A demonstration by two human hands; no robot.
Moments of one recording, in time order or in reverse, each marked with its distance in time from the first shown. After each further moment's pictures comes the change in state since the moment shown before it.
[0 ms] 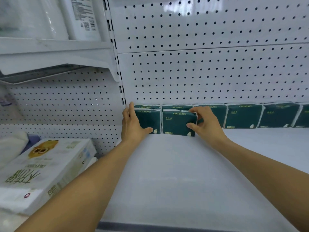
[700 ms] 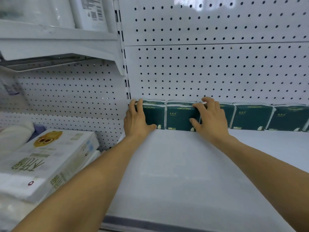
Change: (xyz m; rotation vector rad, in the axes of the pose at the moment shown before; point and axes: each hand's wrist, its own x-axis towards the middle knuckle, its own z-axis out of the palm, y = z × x) left_hand 0.004 -0.002 0.008 0.300 0.058 0.060; right_hand 0.013 -0.002 0.006 -0.653 0.039 -0.177
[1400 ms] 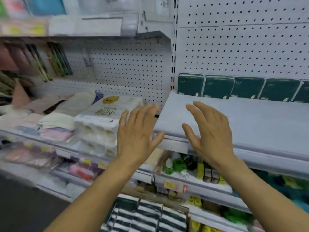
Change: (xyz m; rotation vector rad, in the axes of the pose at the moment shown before) left_hand -0.265 -0.084 -0.176 0.257 0.297 0.349; right_hand -0.203 -0.195 -0.101 0.187 0.175 -0.297
